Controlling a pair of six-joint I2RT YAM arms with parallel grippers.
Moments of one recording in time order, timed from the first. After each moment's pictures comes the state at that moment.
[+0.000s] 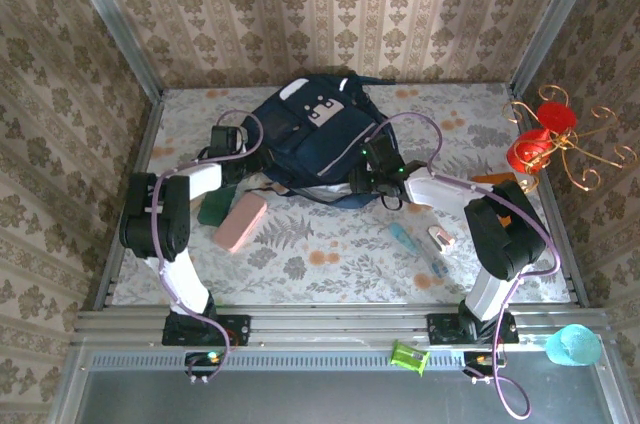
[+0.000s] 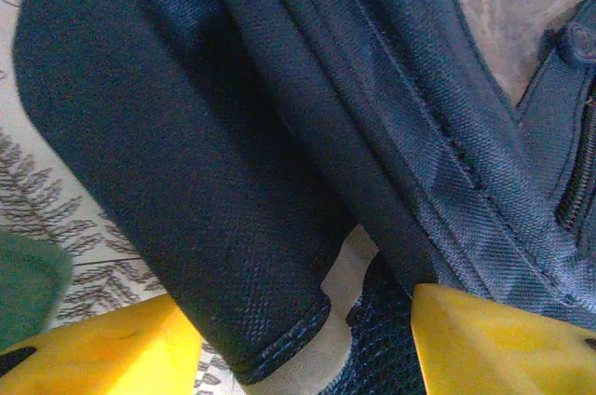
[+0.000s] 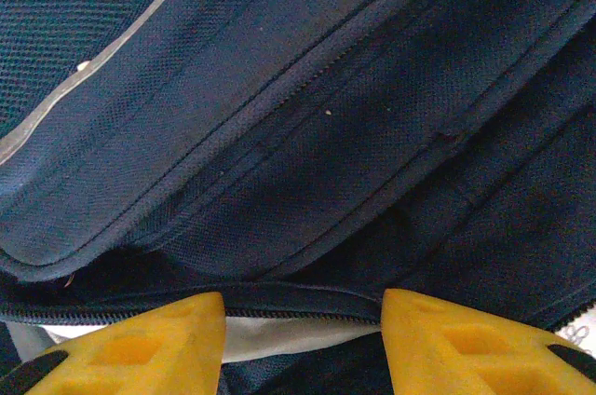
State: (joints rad) left arm -0.19 1.81 1.00 -0.01 0.27 -0.51; right arm 0.51 1.73 1.05 -0.25 0.07 0.44
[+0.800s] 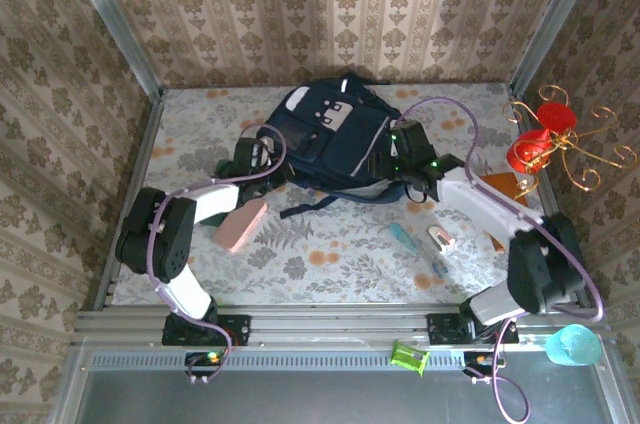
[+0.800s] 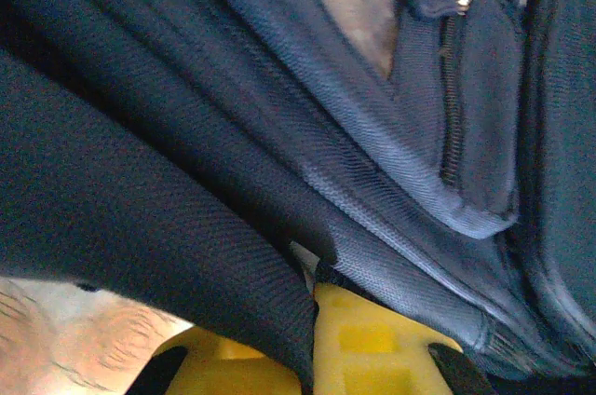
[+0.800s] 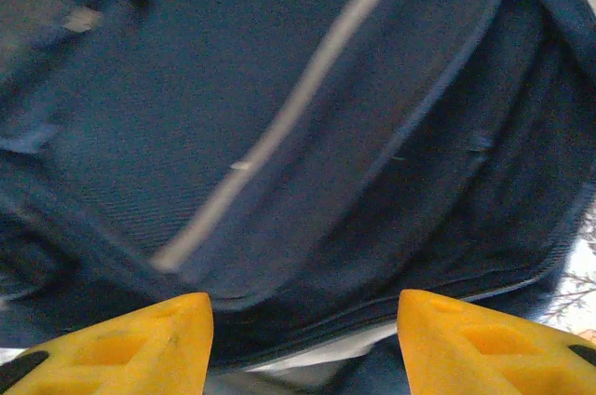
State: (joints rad) left arm -0.40 1.67 0.83 0.13 0.29 -0.70; right arm 0.44 1.45 1.04 -0.37 0.06 0.37
